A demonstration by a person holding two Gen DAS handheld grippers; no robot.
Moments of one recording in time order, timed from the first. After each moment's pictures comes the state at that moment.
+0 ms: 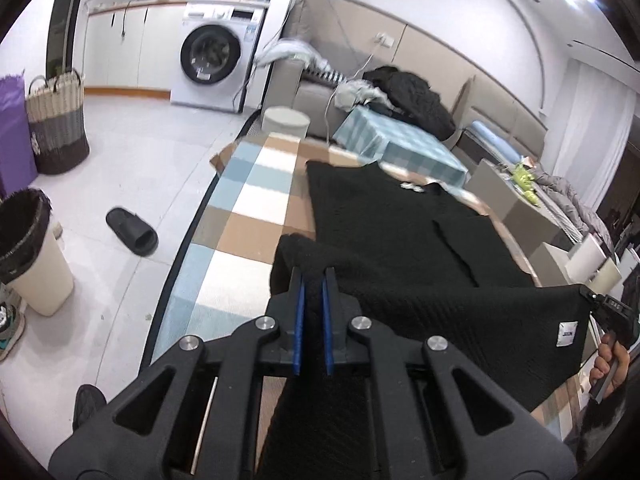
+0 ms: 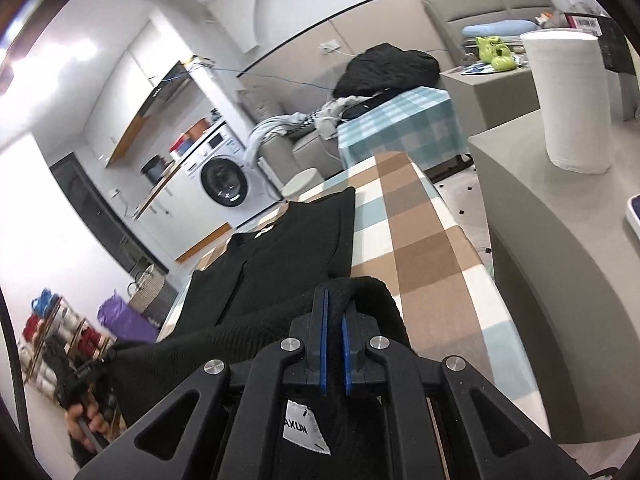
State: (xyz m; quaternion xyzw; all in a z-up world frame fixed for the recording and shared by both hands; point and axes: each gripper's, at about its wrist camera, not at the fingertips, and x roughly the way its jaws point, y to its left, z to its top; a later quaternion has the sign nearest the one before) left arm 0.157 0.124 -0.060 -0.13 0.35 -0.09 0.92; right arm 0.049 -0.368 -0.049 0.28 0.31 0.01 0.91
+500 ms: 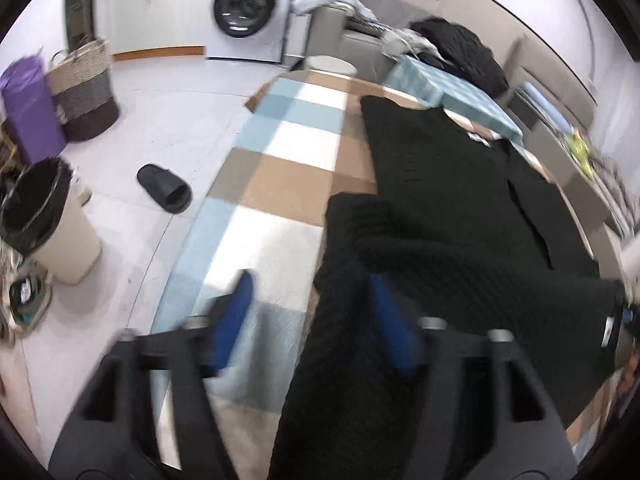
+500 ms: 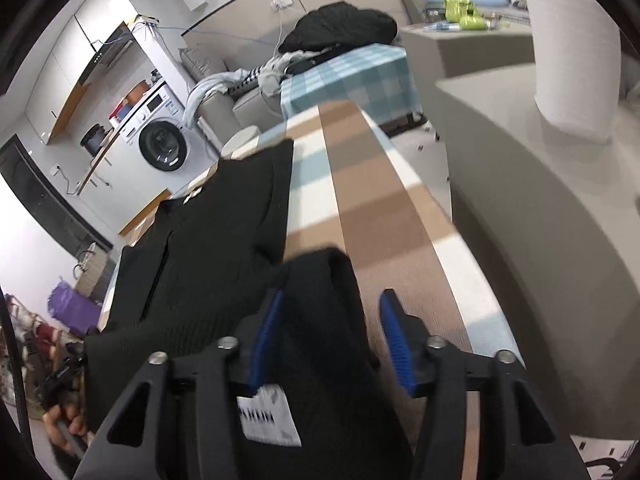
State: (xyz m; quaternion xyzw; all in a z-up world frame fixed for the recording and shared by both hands) left arm 0.211 0.109 -0.125 -0.11 0.43 -0.01 0.89; right arm 0.082 -0.373 -0.092 0.25 0.42 -0.07 0.87
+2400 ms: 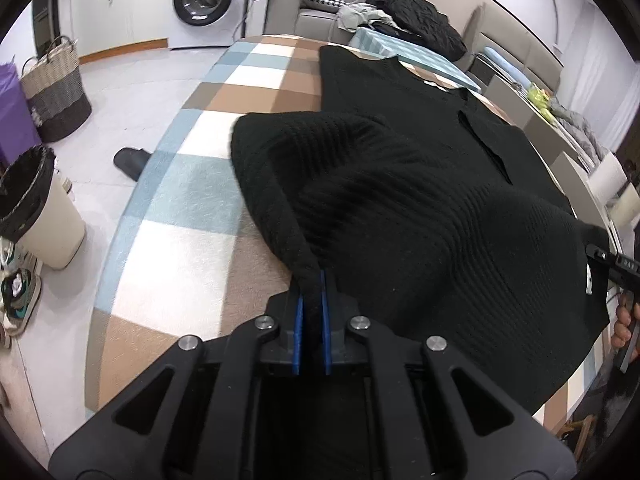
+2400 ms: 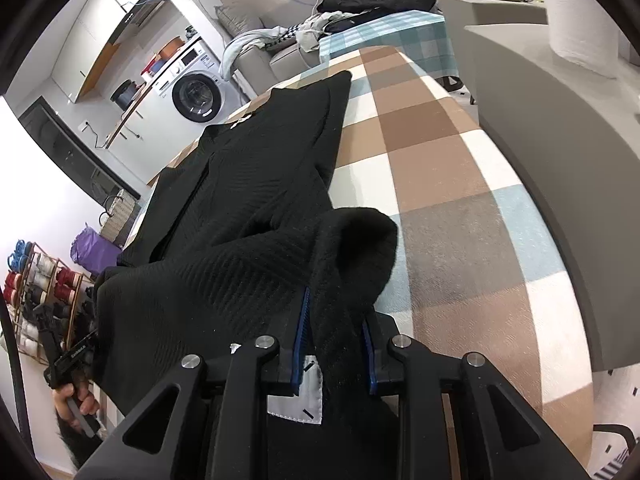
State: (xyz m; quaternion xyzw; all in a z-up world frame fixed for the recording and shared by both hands) left arm 0.116 0.089 -0.137 -0.07 0.46 -0.08 0.88; right arm 0.033 -0.330 -0.108 0.24 0.47 0.01 0.85
